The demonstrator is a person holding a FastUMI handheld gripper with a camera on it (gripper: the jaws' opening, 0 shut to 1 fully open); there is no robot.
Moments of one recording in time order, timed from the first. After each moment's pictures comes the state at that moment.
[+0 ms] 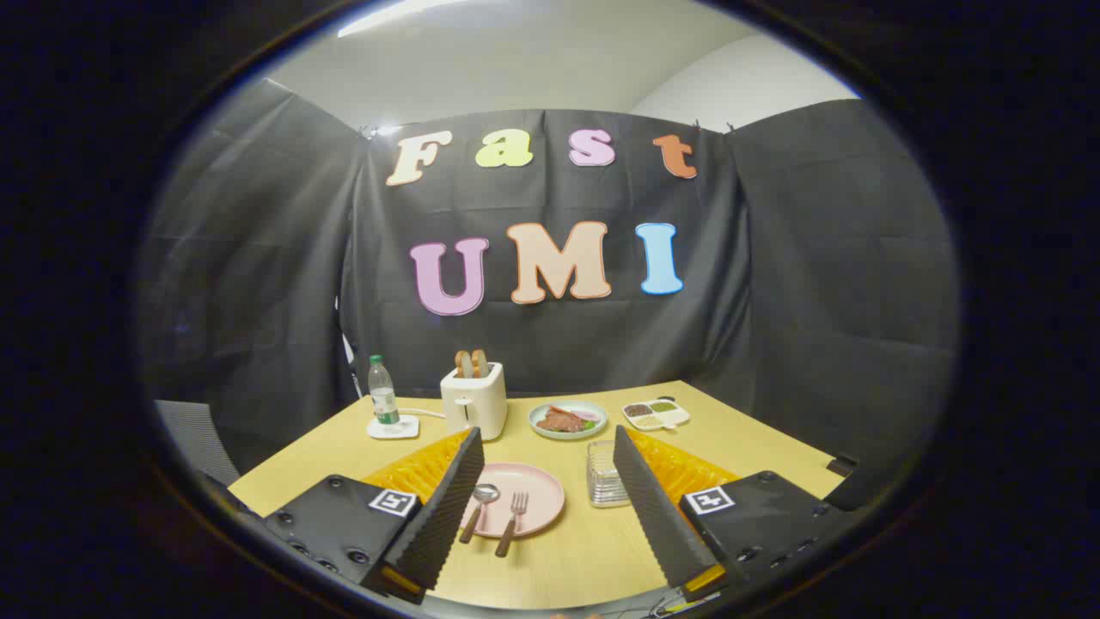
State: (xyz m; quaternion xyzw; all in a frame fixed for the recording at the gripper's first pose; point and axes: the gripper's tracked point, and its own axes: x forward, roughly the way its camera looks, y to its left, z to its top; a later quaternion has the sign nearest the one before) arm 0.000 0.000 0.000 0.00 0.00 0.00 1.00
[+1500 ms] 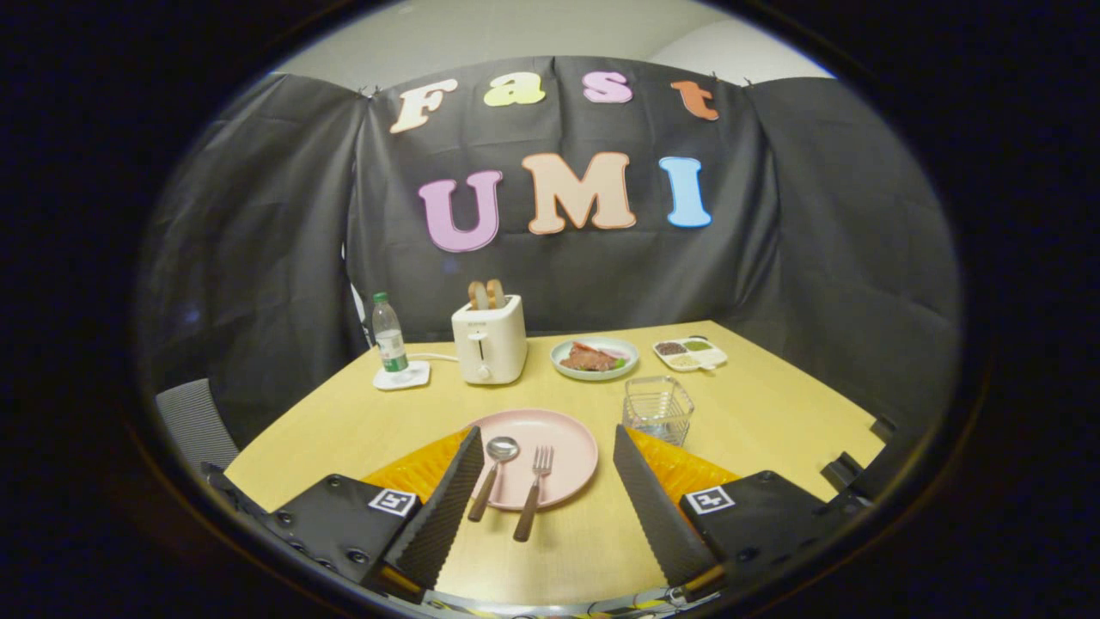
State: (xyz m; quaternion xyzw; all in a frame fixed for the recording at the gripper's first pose) arm 0.052 0.030 -0.112 0.00 0.12 0.03 0.99
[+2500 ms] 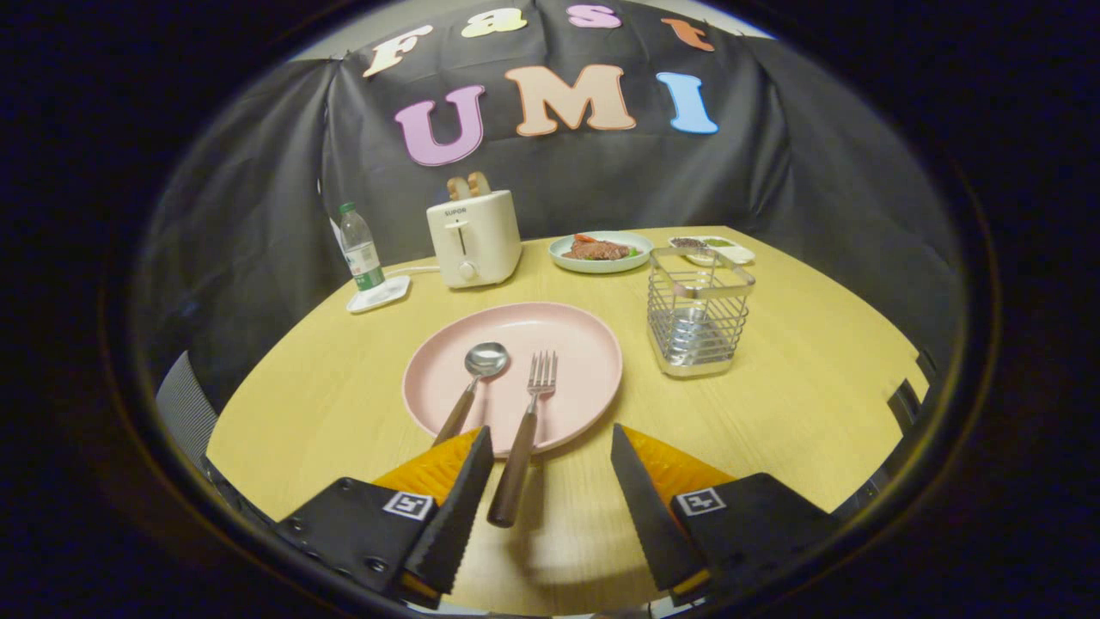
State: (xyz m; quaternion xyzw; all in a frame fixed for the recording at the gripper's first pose) arm 0.085 0.036 -0.238 0.01 0.24 0.02 0.97
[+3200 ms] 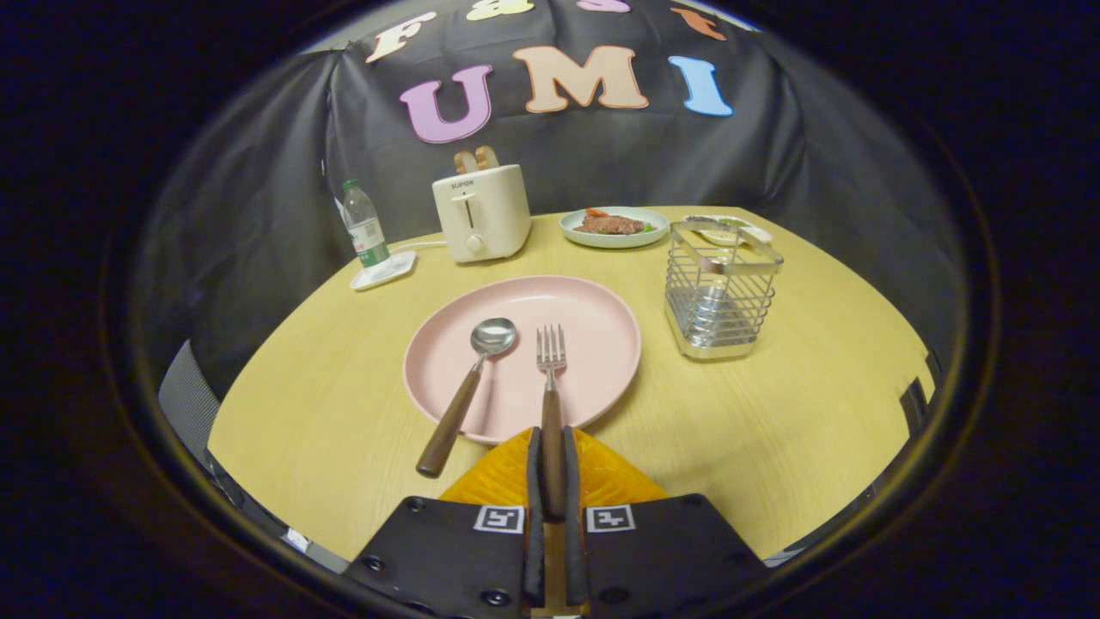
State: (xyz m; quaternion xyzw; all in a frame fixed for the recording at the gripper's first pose) arm 0.083 0.040 -0.248 0.00 0.28 0.03 0.96
